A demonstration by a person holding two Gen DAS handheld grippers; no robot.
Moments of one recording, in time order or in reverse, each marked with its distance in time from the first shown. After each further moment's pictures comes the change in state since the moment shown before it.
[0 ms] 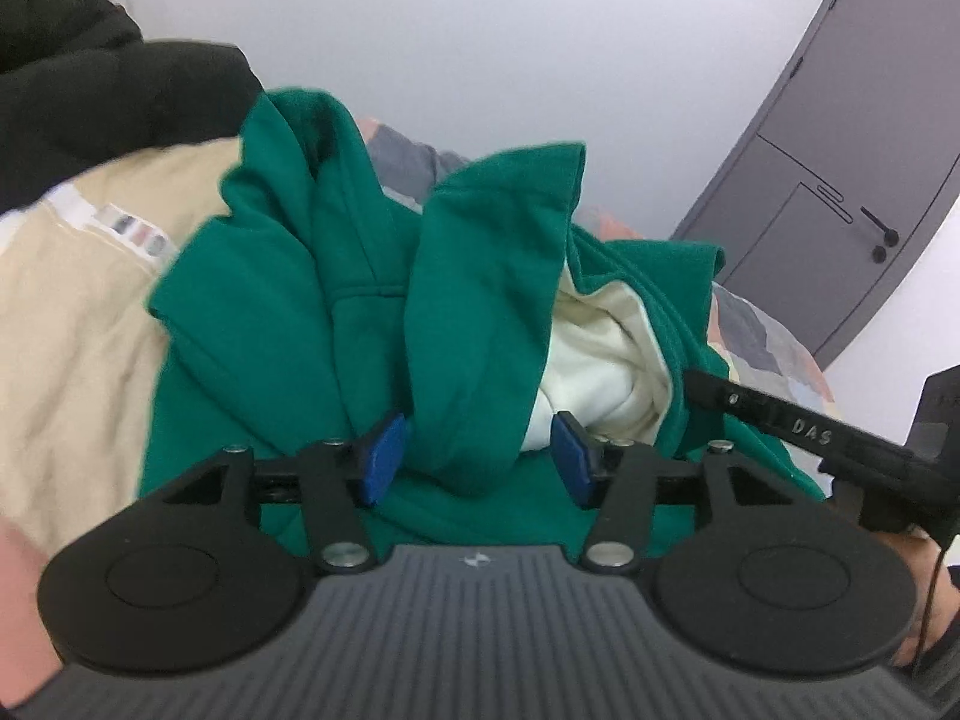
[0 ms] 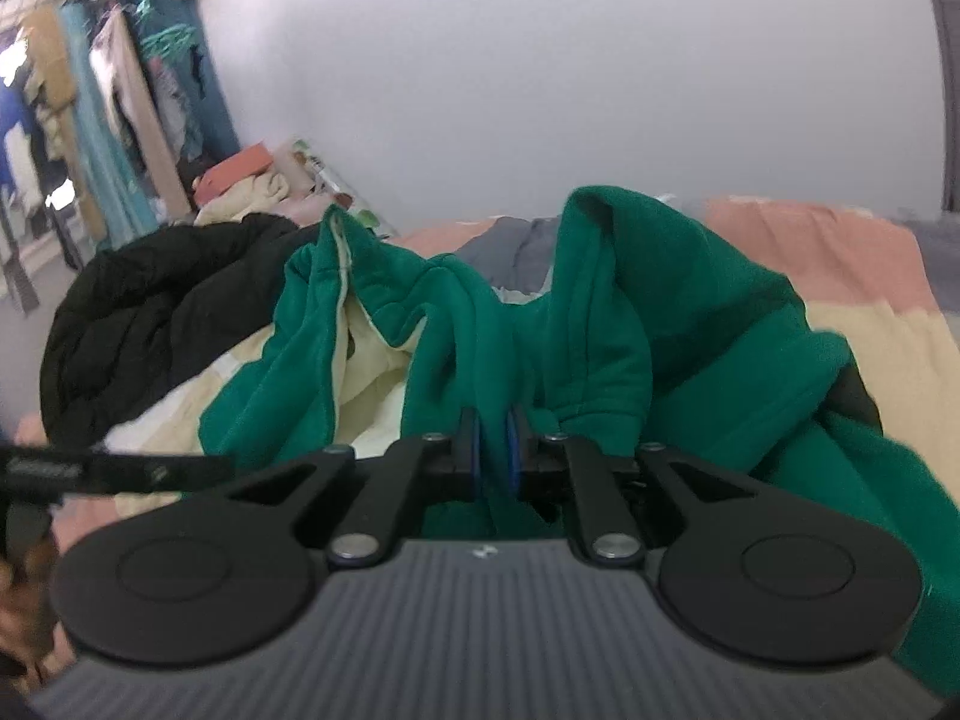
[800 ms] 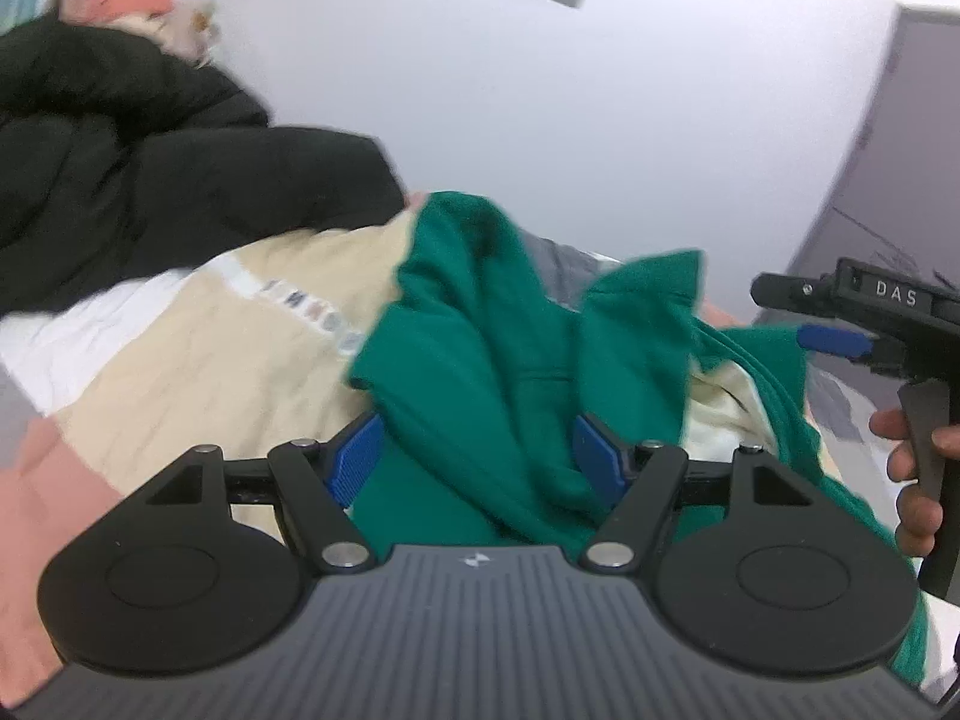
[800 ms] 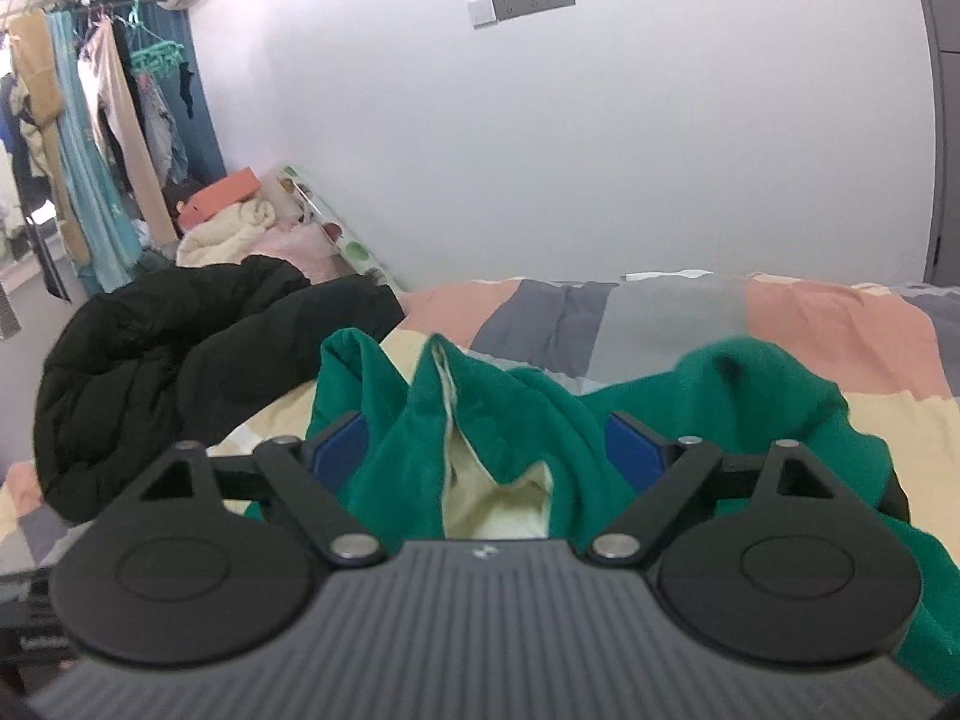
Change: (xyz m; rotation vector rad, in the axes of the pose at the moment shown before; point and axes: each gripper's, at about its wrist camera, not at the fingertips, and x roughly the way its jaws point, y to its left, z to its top) left arm -0.061 0.048 -0.005 -0.052 -0.165 0.177; right arm 0.027 0.077 0.051 -0.052 -0.033 -0.072
